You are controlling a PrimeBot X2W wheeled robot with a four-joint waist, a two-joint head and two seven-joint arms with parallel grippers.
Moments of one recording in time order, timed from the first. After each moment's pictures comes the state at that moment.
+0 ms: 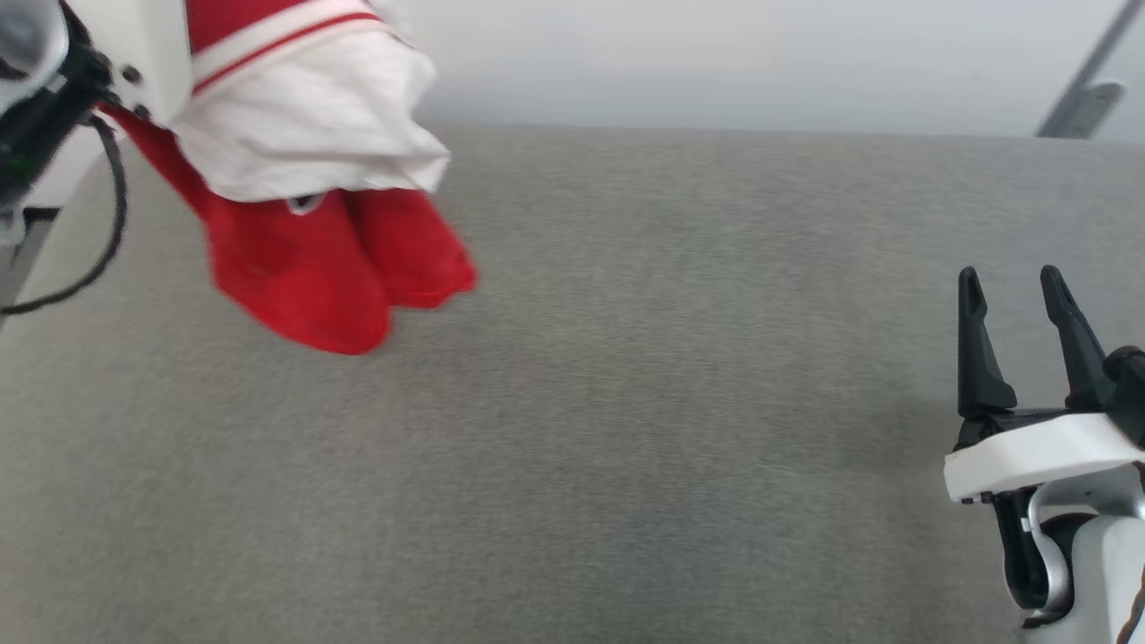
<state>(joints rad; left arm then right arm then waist) -1.13 0.66 -0.50 0.19 -0.68 -0.08 0.54 -0.19 -0.07 -0.13 0.03 0.16 0.13 -0.08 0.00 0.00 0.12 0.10</state>
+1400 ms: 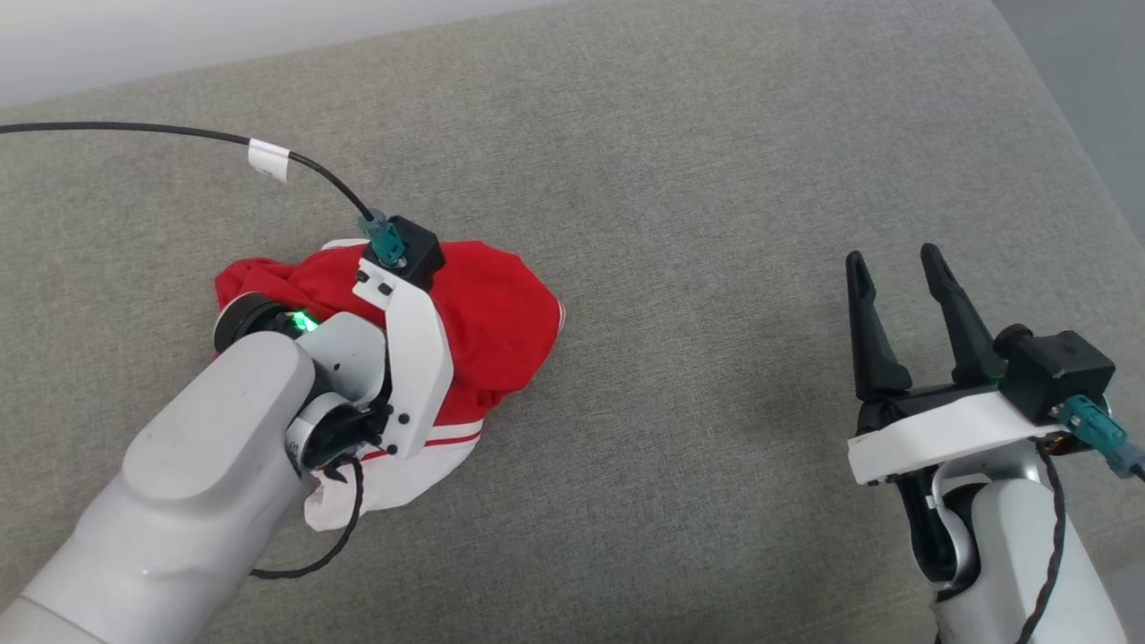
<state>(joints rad) -0.80 0.47 -0.82 0.45 -0.80 -0.09 0.75 -0.28 -0.05 0.02 0.18 0.24 0.13 -0.19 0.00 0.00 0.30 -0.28</state>
